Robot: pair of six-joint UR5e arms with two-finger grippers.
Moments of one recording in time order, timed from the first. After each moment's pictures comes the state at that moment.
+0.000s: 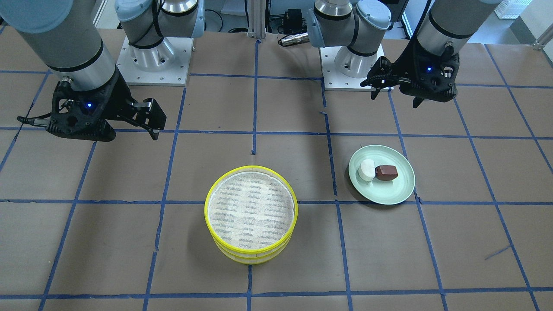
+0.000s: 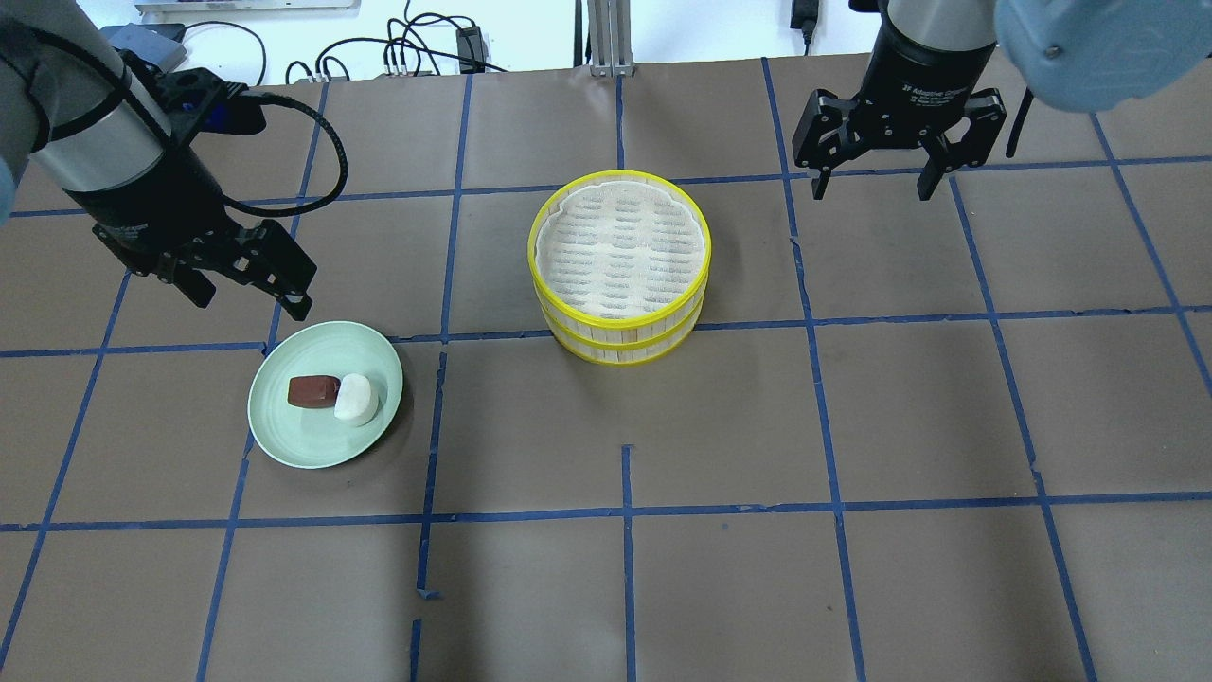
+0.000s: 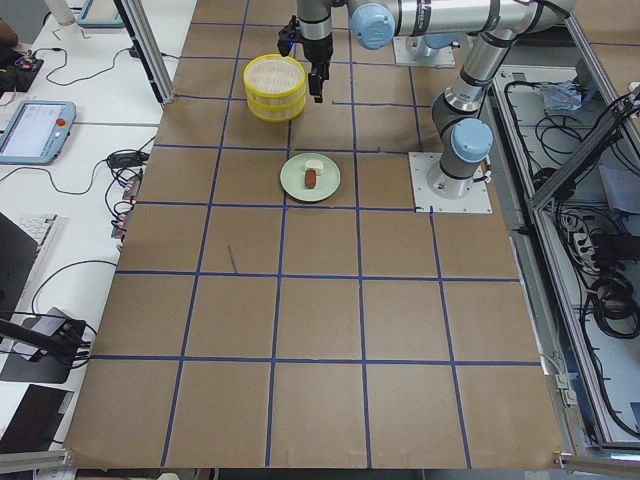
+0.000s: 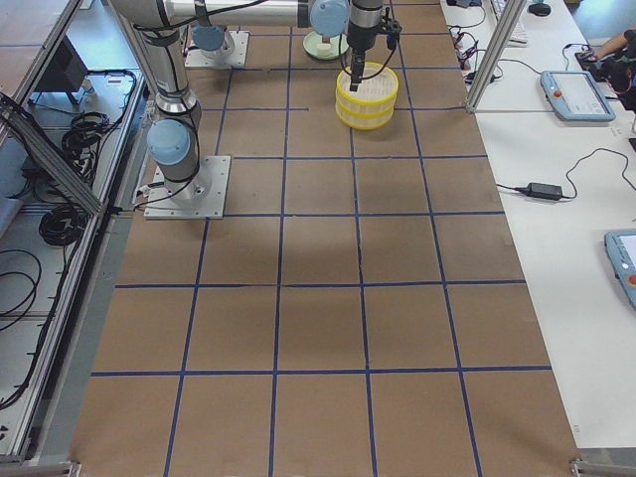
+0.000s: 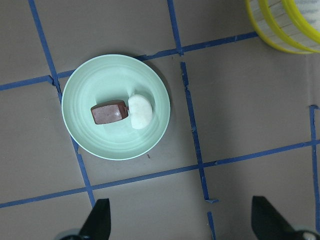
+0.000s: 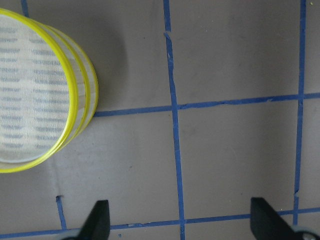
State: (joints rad) left arm -1.41 -1.49 -1.69 -1.66 1.60 0.35; right arm 1.60 -1.42 1.48 -1.60 -1.57 0.11
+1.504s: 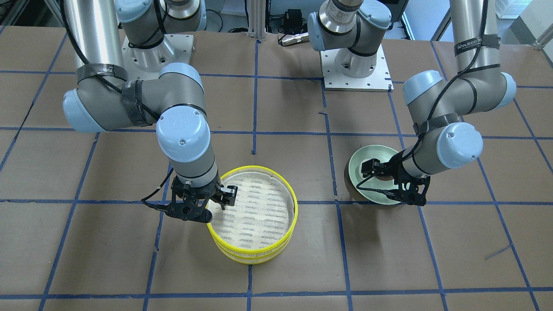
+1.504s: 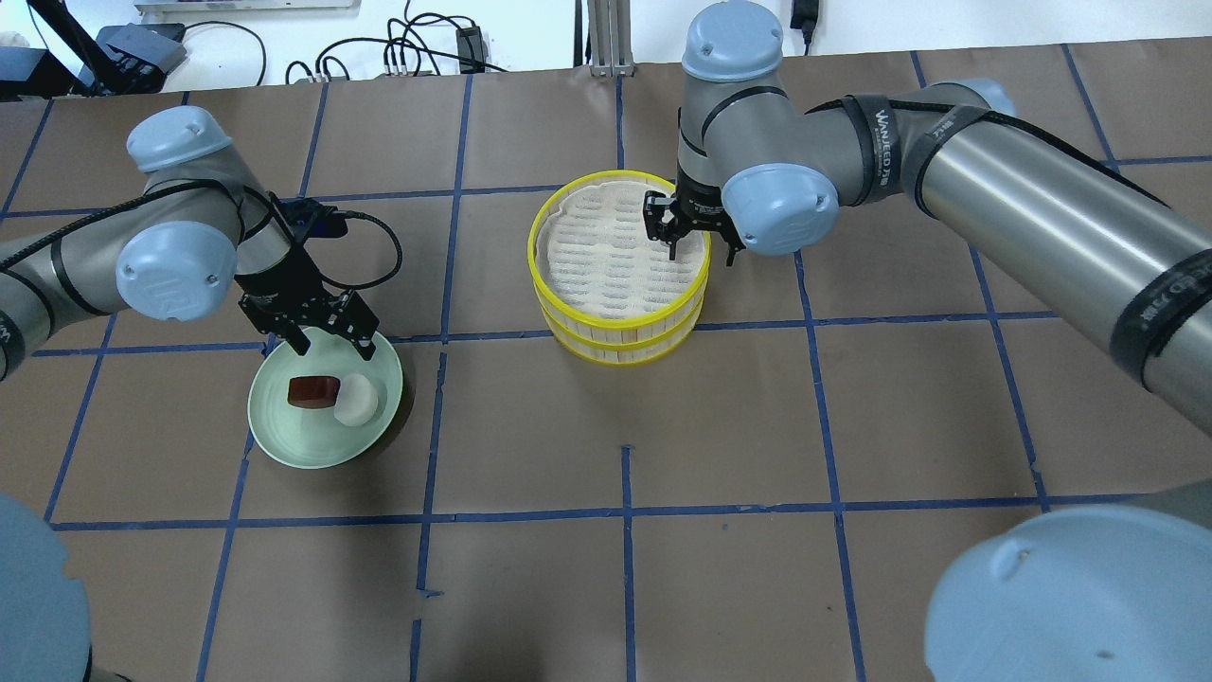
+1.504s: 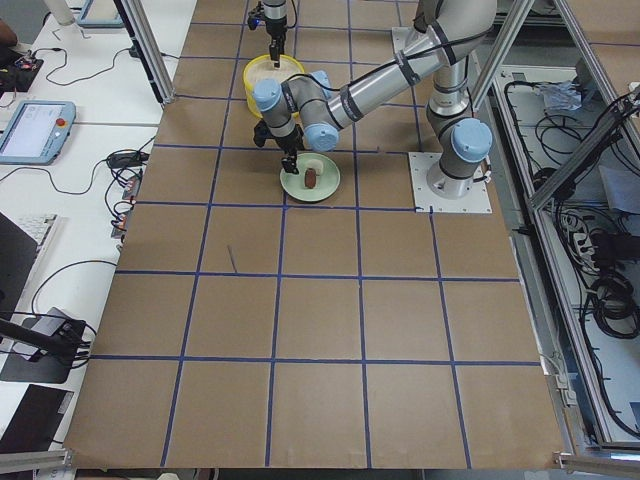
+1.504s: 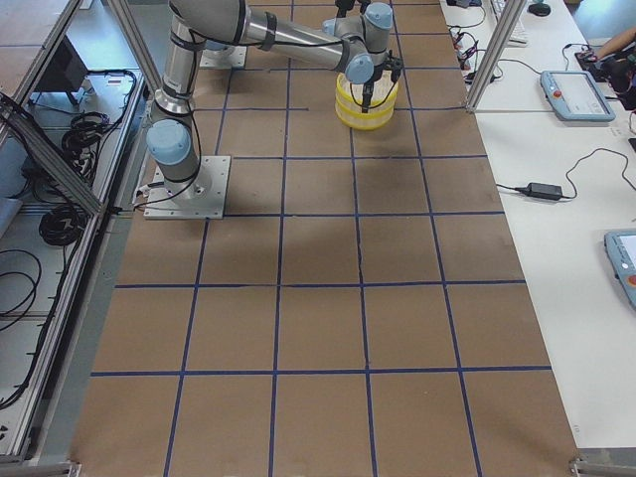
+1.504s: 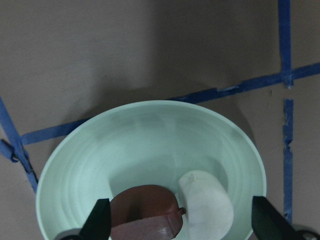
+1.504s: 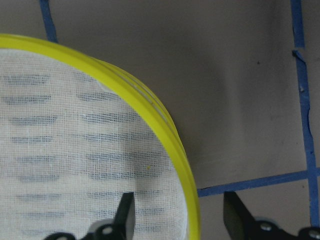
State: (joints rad) left arm -1.34 -1.90 -1.86 -1.22 1.53 0.41; right arm 1.79 -1.11 1.57 -2.04 -1.57 0.39
